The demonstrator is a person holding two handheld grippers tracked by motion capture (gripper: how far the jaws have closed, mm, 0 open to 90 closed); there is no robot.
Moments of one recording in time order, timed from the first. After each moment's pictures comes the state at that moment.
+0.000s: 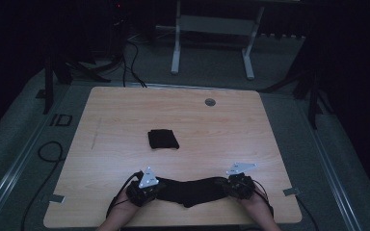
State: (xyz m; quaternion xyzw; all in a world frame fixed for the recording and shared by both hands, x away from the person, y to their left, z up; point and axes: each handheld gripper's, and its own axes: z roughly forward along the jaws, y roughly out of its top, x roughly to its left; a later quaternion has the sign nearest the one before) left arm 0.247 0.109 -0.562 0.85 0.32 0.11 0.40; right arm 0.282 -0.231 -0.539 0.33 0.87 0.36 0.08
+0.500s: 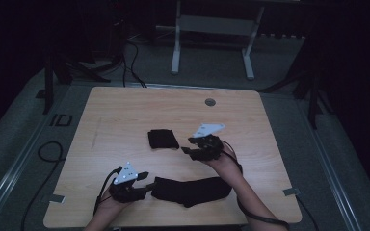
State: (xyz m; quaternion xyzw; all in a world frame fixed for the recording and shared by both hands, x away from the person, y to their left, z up) left arm 0.248 0.154 -0.557 0.81 0.35 0.12 0.46; right arm 0.364 -0.125 -0.474 0.24 0.88 0.40 0.13
